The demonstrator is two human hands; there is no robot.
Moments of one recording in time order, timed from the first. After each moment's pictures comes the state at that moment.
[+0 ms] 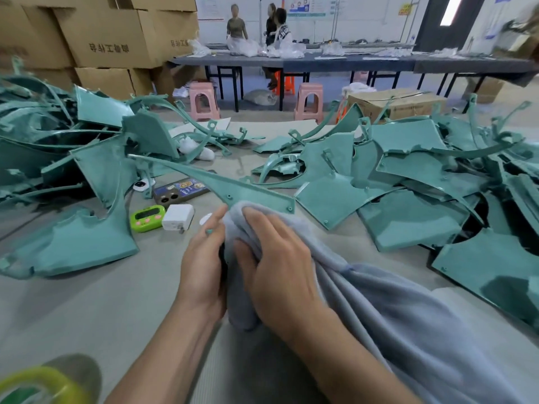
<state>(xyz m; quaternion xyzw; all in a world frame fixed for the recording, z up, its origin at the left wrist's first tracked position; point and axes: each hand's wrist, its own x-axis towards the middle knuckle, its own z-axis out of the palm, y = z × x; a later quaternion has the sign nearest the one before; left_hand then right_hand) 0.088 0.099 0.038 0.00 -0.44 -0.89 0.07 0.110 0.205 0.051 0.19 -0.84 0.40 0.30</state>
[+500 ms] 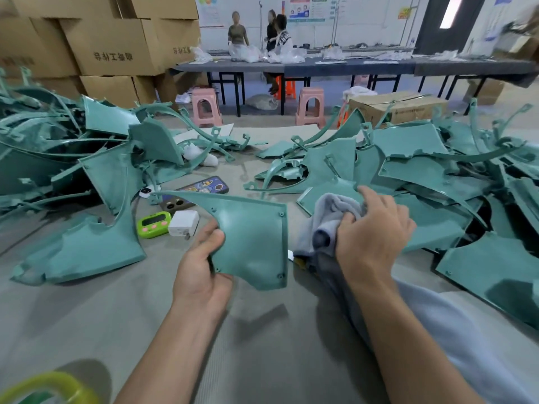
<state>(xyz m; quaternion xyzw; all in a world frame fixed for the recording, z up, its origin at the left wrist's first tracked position) 0.077 0.077 0.032 0.07 -0.38 -0.92 0.06 0.054 0.297 0.057 -0.17 -0.87 0.29 0.35</state>
